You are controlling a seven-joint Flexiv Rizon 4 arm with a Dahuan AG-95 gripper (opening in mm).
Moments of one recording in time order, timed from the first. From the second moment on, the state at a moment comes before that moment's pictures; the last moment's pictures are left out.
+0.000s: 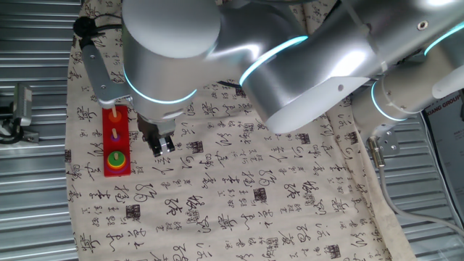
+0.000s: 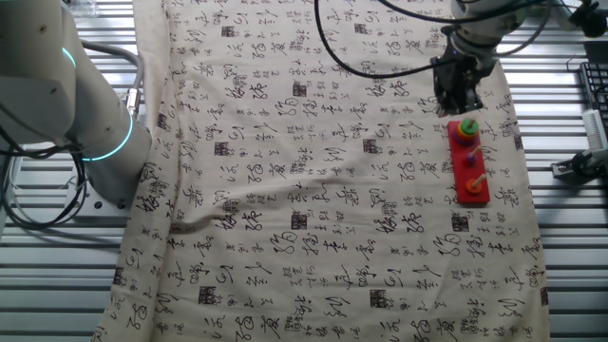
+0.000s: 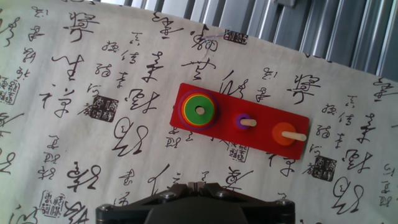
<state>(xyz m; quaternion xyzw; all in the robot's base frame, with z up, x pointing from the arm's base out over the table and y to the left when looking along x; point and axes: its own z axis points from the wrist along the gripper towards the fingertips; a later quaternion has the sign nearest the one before) 0.611 0.057 0.120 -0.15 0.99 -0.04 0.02</state>
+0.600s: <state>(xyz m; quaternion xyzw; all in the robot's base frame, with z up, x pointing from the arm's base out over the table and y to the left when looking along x) 0.612 0.057 0.120 -0.16 0.99 -0.02 0.02</state>
